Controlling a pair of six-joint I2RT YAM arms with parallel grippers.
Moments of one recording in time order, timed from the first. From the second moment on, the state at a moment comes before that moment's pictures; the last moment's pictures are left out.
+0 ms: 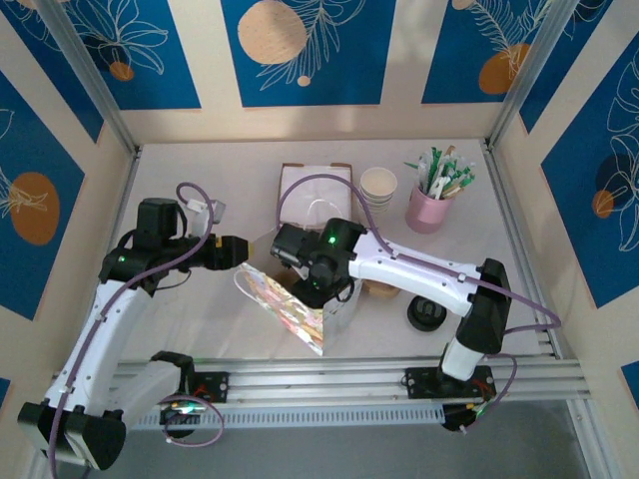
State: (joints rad) left arm -0.19 0.95 1.00 -0.83 0.68 -0.21; right arm 1.12 1.68 1.61 -1.35 0.04 0.35
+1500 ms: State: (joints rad) left arm -0.20 0.94 0.98 -0.81 0.68 -0.23; right arm 1.14 1.63 1.52 -1.25 0.09 0.38
